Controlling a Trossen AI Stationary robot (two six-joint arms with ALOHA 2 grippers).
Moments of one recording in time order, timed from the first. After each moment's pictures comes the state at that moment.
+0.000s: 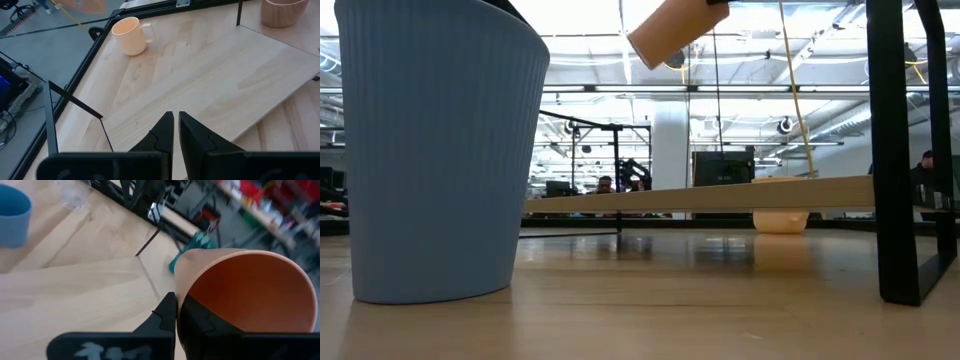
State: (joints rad) left arm -0.39 1.13 0.87 -0.39 -0.60 -0.13; right arm -0.02 1.14 1.15 -0.47 0.09 -0.59
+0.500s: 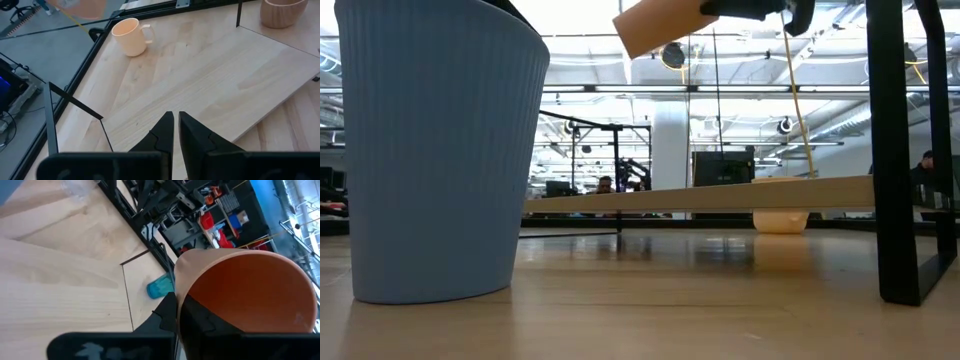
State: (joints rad) left arm -0.39 1.13 0.87 -0.39 -0.60 -0.13; right arm -0.02 1.08 0.90 -0.12 0.05 -0.94
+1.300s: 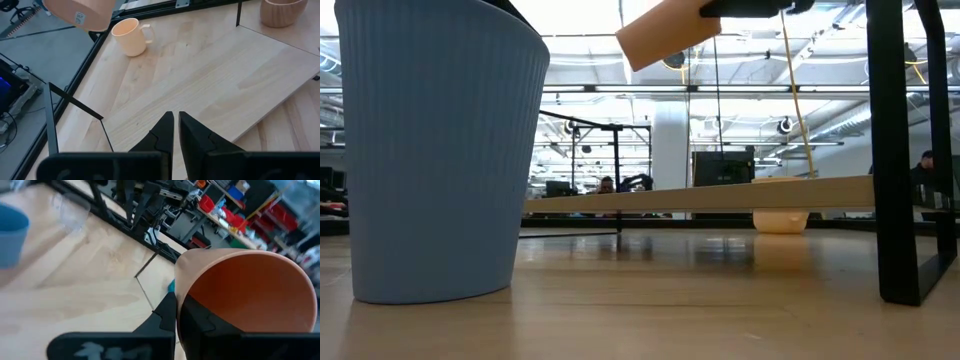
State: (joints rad) left arm -0.39 1.13 0.87 -0.39 -0.60 -0.12; right arm -0.02 1.08 0.89 -0.10 0.05 -0.56
